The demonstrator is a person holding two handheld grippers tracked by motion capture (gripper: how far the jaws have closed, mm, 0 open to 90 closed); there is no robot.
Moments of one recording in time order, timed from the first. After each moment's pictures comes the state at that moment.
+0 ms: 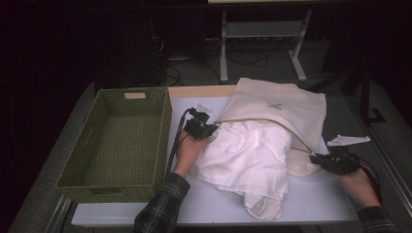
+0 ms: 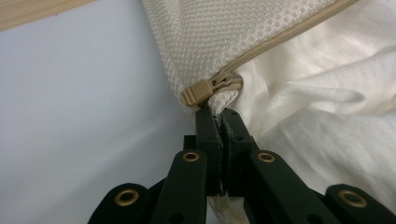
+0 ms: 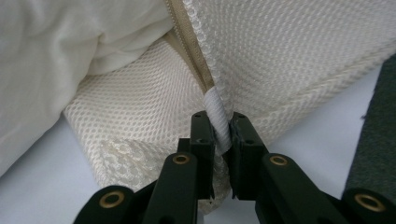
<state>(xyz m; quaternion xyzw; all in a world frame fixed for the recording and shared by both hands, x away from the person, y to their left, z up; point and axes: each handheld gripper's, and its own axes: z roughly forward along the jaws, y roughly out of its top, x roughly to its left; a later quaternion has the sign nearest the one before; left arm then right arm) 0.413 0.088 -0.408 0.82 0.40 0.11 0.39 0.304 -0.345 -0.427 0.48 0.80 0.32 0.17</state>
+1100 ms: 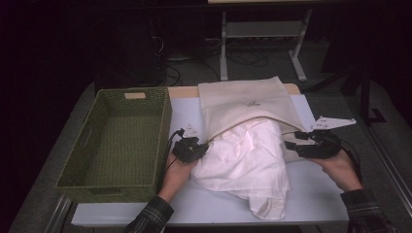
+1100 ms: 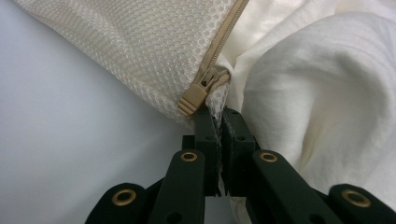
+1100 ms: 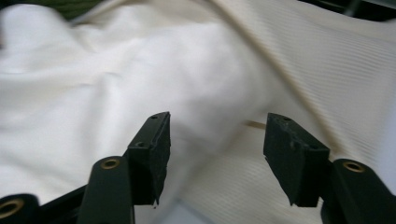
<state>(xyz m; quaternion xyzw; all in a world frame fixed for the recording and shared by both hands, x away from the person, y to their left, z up) 0.348 0.116 -0.421 0.83 0.37 0.11 0.41 0.321 -0.278 -0.376 0.37 0.81 0.43 0.16</state>
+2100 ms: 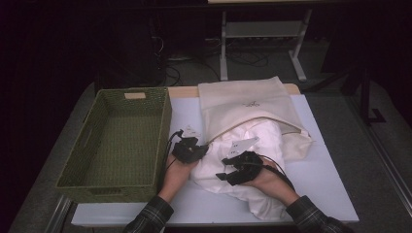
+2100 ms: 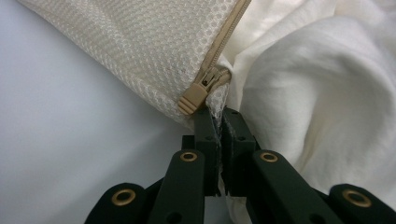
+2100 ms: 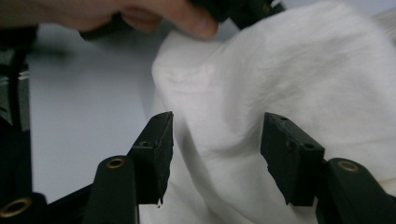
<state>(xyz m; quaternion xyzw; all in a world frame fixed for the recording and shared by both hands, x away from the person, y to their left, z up) 0.349 0.118 -0.427 0.82 0.38 0.09 0.41 0.299 -0.092 -0.409 0.20 0.90 0.37 0.06</state>
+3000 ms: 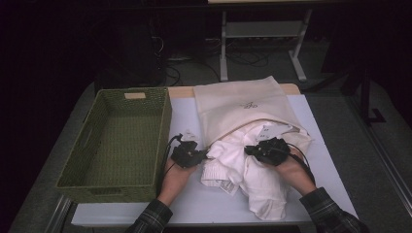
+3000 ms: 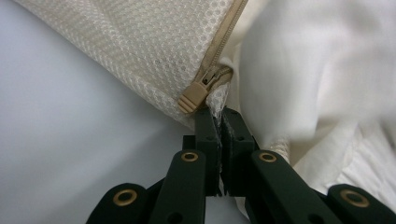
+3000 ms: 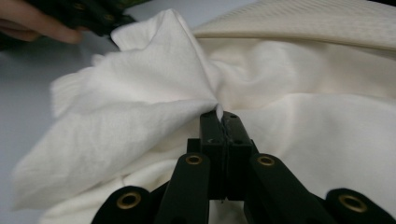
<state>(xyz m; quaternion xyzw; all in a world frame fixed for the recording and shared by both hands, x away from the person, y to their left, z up) 0.333 0.120 -0.428 0.83 0.39 0.08 0.40 0.324 -0.167 -0.388 0.28 0.87 0.39 0.15</state>
